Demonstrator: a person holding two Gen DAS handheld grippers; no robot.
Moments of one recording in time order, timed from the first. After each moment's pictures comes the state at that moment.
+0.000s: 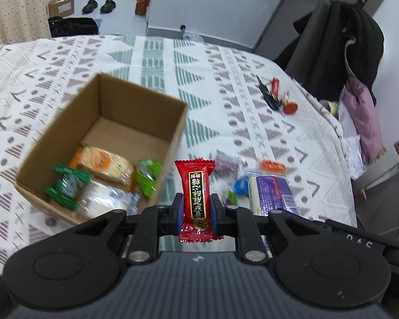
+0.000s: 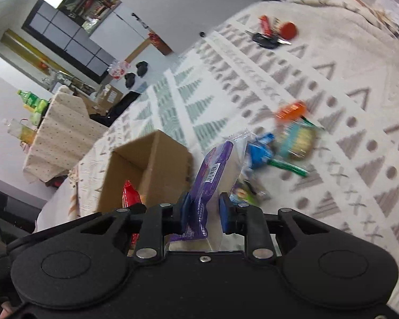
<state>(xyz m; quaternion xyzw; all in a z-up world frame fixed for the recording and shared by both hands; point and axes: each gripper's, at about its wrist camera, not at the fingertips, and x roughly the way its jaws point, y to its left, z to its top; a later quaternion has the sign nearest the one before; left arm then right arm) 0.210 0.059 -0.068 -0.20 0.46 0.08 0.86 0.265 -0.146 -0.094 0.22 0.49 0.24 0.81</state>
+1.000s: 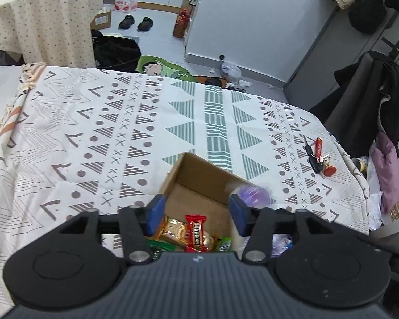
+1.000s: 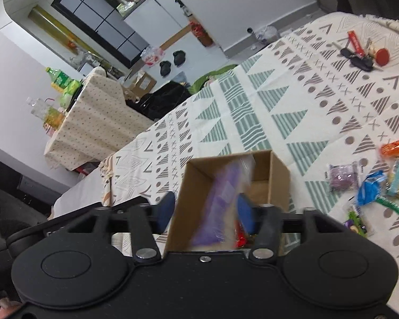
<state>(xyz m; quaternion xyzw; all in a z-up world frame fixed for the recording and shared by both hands) 0.222 0.192 -0.010 -0.22 0.43 0.15 0.86 0.294 -0.021 -0.041 0.19 0.48 0.30 0.80</state>
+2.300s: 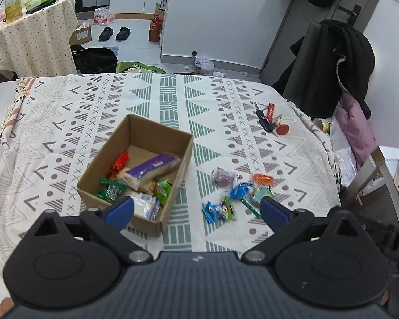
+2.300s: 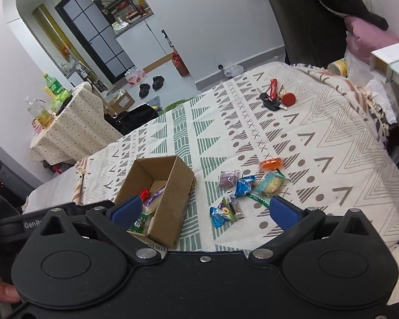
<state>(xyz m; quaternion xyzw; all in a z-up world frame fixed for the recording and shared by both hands) 0.153 0.026 0.037 -0.16 0.44 0.12 0.88 0.222 -0.210 0.013 0.12 0.42 0.26 0.86</state>
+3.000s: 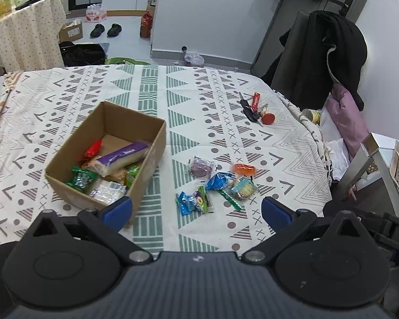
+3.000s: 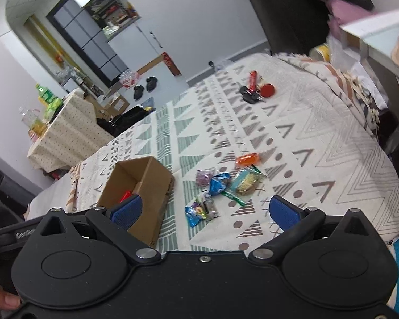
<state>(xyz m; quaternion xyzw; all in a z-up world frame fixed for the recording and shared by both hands) 0.171 -0.017 0.012 -0.17 0.44 0.11 0.88 0.252 -0.259 -0.026 0.16 0.44 0.25 0.85</state>
